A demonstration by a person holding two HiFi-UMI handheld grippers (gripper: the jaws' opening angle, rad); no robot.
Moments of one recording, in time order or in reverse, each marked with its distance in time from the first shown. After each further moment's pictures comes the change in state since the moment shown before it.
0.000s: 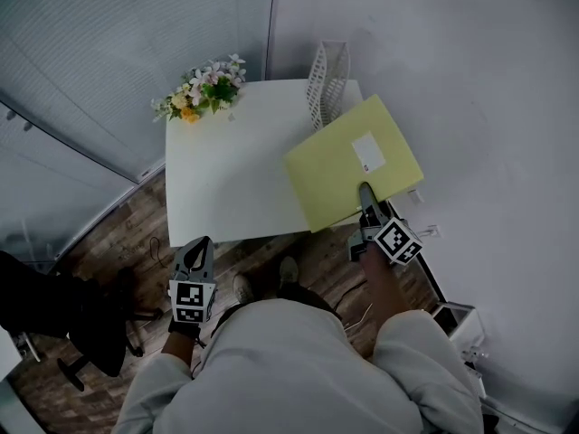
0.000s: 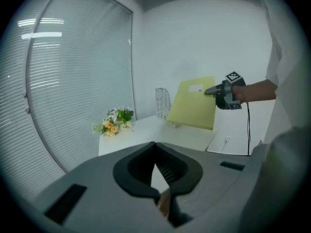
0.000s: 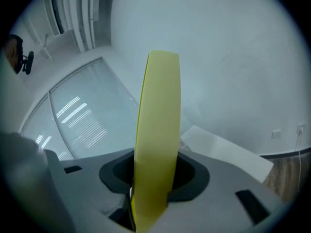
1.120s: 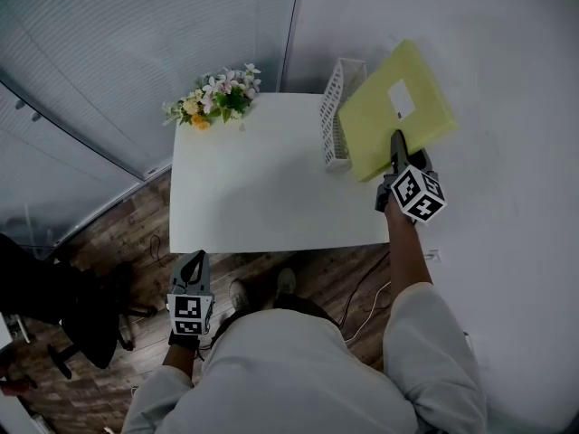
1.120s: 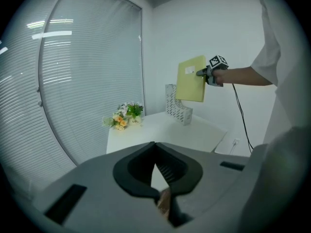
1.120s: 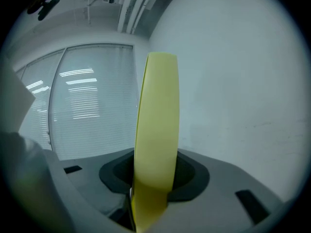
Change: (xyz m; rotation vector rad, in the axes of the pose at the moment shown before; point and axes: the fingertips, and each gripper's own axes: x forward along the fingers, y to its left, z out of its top) left arm 0.003 0.016 -0.011 -0.075 0.047 0.113; right arm 0.129 0.025 0.153 -0.505 -0.124 -0.116
